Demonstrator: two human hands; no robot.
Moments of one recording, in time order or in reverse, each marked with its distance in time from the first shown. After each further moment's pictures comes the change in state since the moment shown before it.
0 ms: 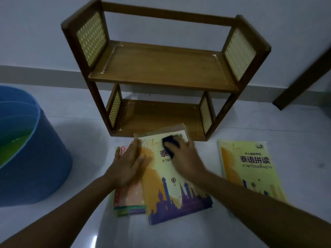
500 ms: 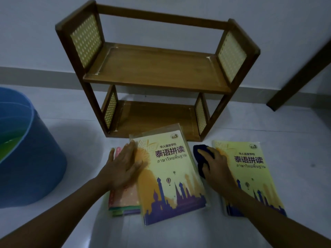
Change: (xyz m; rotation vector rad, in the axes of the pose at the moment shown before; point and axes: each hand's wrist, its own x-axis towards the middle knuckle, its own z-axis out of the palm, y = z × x) left_hand -0.006 0.003 -0.003 0.138 -0.040 -0.004; right_hand -0.055 0.104 -0.010 0.042 0.122 0.168
